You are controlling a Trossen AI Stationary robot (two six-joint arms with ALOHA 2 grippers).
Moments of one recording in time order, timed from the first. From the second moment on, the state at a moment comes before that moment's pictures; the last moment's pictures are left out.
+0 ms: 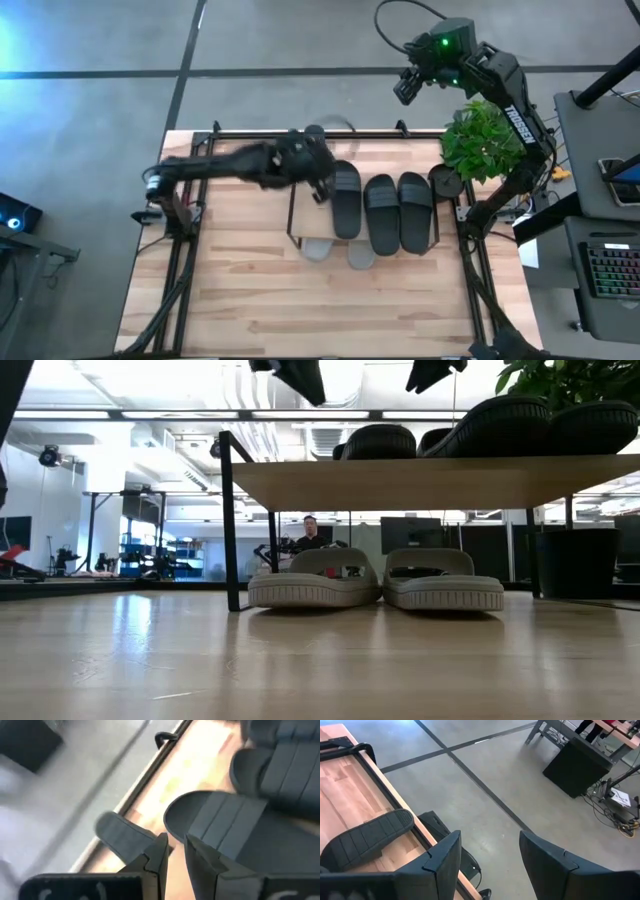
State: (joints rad) left arm 0.01 1.79 1.99 -1.10 -0.61 -0.29; right arm -0.70 1.59 2.19 -1.17 0.21 -0.22
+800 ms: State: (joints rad) left arm 0.20 1.93 1.97 -1.09 -0.10 -0.33; right arm -0.70 1.59 2.19 -1.19 0.21 -0.23
